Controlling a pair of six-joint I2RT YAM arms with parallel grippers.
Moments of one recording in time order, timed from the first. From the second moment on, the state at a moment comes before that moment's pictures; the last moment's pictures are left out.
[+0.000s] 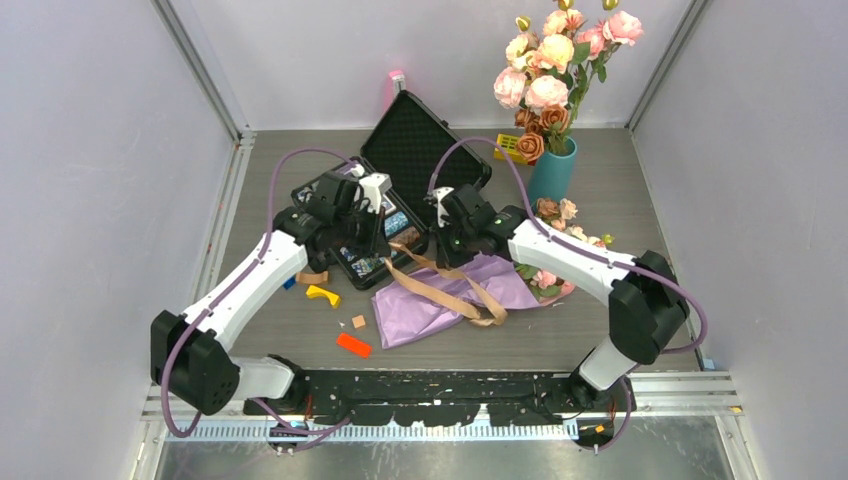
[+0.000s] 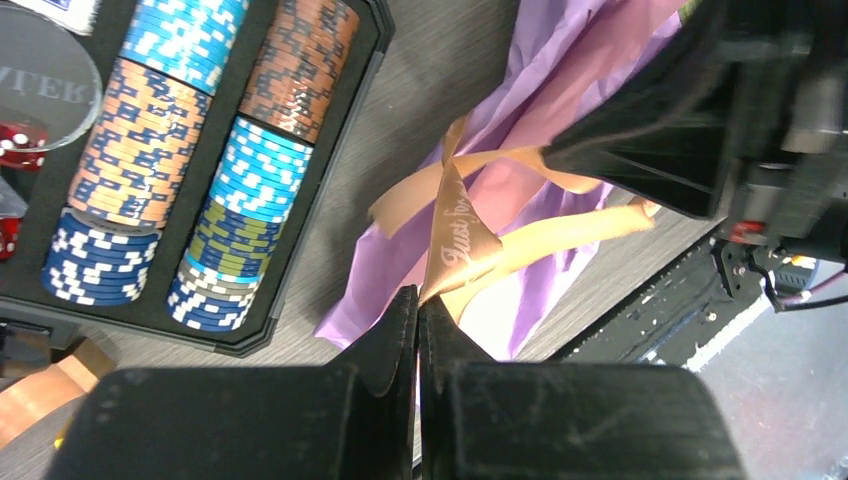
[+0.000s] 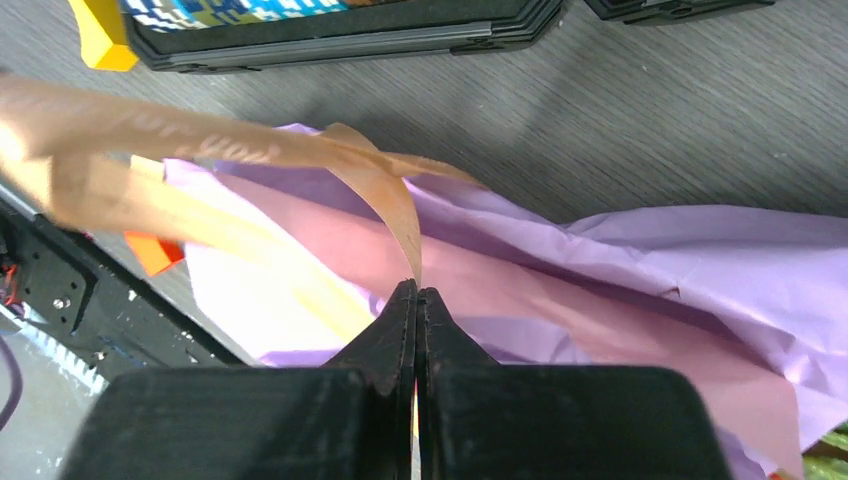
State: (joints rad) left arm -0.48 1.31 1.12 -0.66 0.32 -0.20; right arm 0.76 1.61 1.21 -0.53 -0.11 0.30
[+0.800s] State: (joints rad) left arm -0.48 1.29 1.10 -0.63 0.13 -0.17; right arm 0.76 0.89 1.02 -0.74 0.15 0.46
